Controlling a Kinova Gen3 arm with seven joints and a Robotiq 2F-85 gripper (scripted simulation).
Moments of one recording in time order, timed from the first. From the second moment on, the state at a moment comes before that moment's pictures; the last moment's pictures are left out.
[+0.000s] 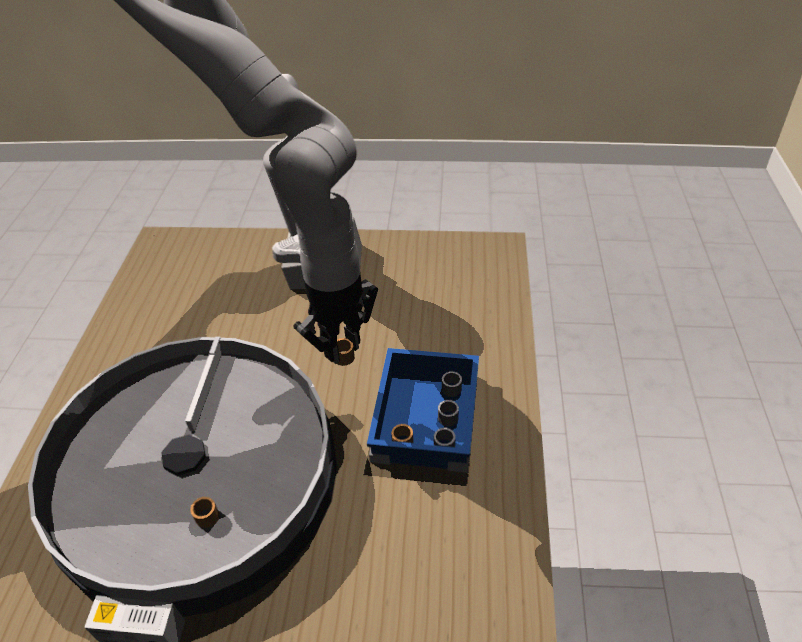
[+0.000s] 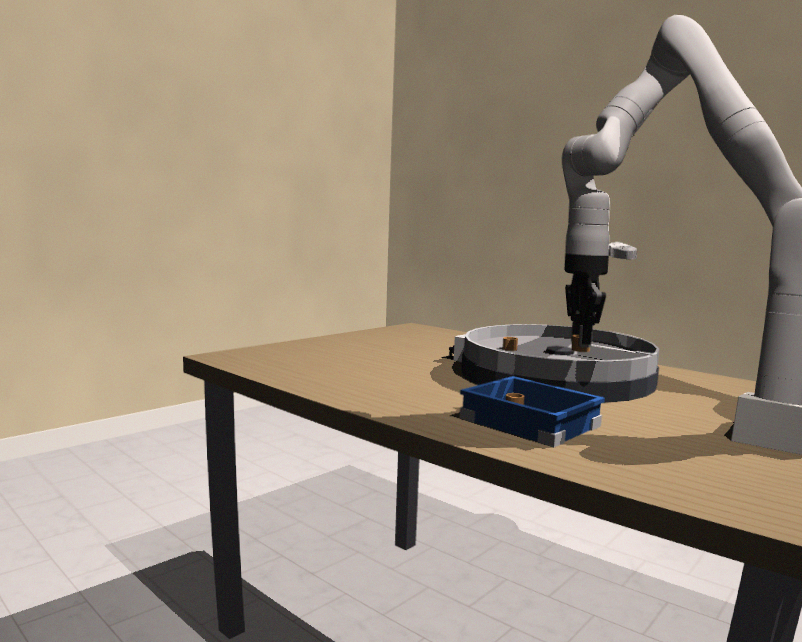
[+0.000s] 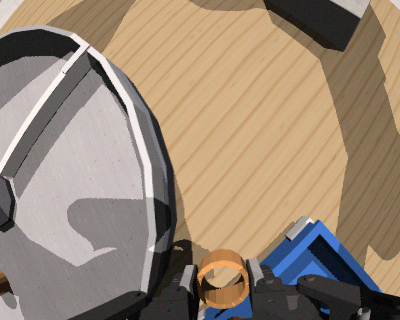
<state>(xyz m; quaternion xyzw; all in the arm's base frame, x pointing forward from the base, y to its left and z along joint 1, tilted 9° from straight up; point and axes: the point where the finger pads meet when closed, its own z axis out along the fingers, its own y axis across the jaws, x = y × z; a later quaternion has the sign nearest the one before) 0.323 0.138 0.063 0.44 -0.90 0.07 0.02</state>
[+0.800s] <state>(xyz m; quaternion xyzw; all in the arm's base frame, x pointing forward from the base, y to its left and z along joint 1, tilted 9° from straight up) 0.378 0.024 0.082 0.43 -0.90 0.07 0.02</state>
